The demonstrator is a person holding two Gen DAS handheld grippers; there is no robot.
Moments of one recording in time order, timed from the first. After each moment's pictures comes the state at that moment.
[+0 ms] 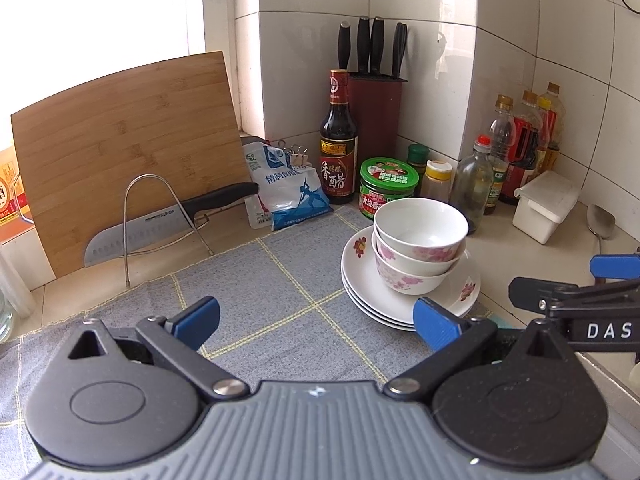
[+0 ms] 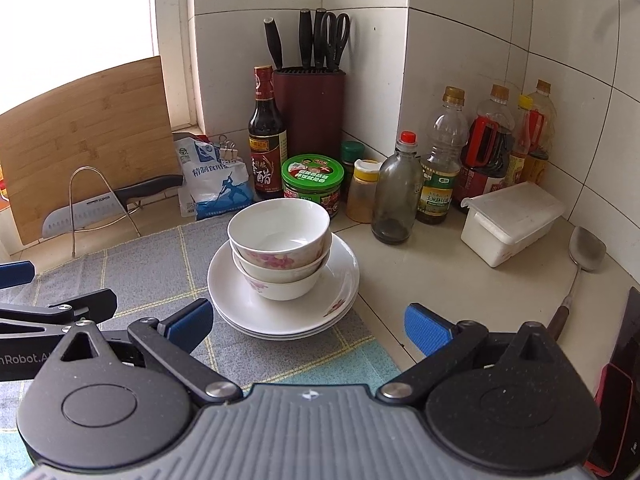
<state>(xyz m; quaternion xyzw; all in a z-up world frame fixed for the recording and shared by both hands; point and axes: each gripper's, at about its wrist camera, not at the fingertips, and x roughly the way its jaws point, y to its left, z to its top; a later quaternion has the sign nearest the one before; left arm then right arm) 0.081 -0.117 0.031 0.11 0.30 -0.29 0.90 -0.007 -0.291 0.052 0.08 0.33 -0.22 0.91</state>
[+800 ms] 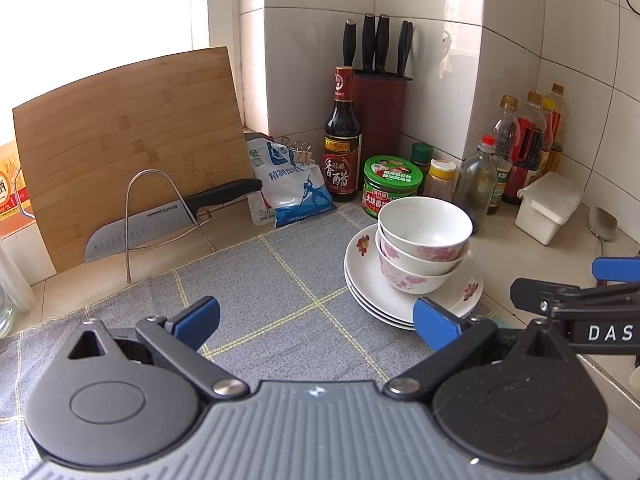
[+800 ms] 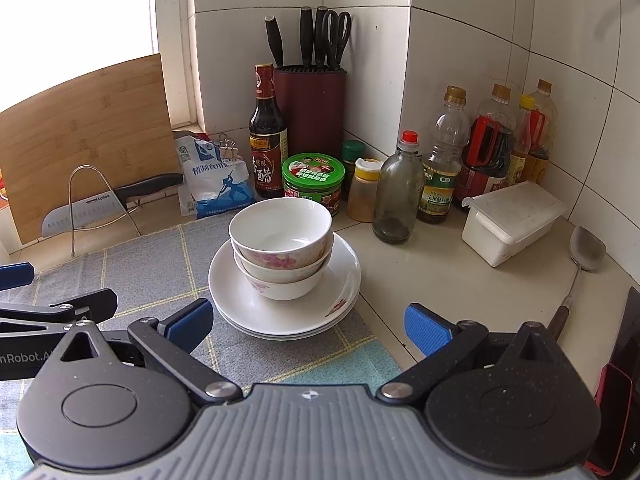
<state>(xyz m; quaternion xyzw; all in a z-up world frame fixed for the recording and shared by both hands) 0.084 -0.117 0.032 0.10 0.31 -0.29 0.90 -0.005 -0.290 0.052 0.08 0.34 -0.22 0.91</state>
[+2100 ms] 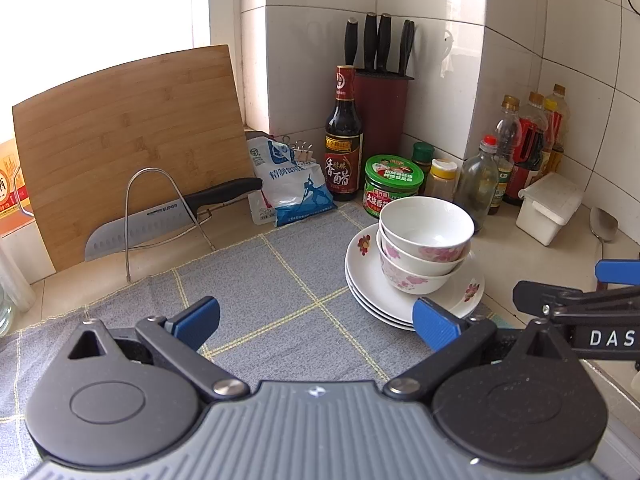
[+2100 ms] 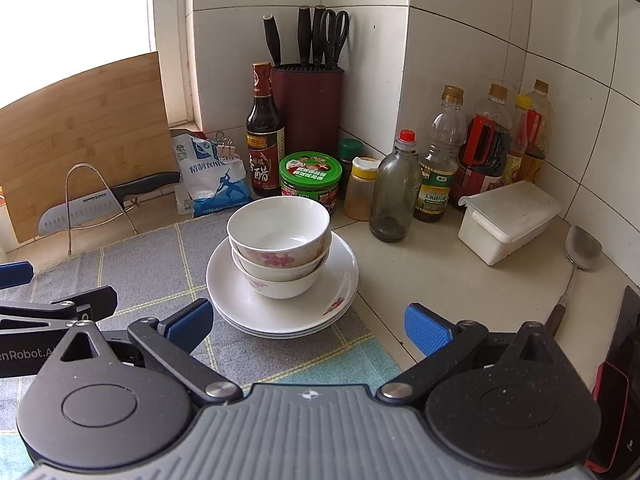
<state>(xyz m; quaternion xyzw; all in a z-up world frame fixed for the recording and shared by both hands) 0.085 -0.118 0.032 0.10 0.31 -0.29 0.90 -0.006 -0.290 0.054 0.08 0.34 -0.23 0.91</state>
